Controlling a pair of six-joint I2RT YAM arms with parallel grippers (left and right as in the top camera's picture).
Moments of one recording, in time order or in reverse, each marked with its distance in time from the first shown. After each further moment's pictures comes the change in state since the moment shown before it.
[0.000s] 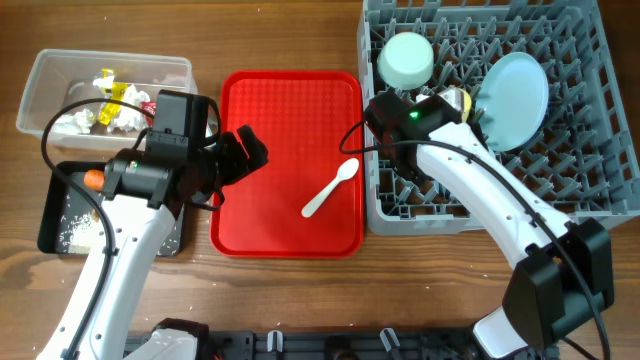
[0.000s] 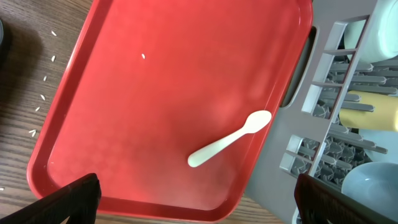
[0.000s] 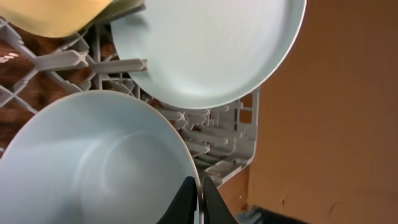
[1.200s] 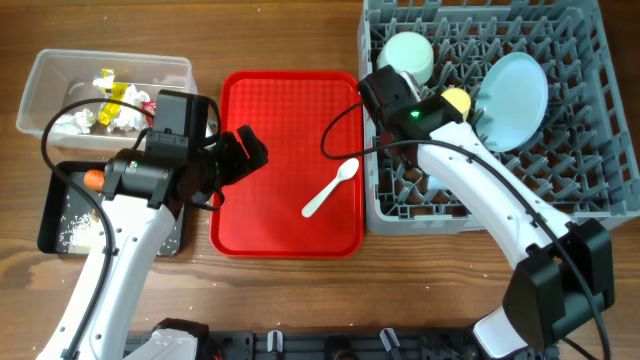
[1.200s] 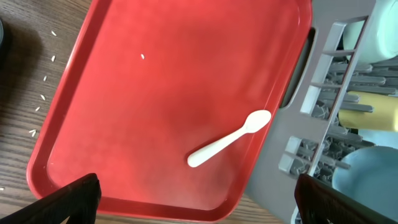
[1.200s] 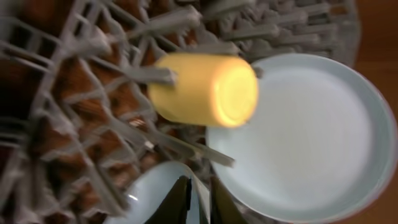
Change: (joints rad) left arm 0.000 0.000 0.000 0.000 0.000 0.000; right arm -0.001 0.000 0.003 0.430 -0.296 -0.533
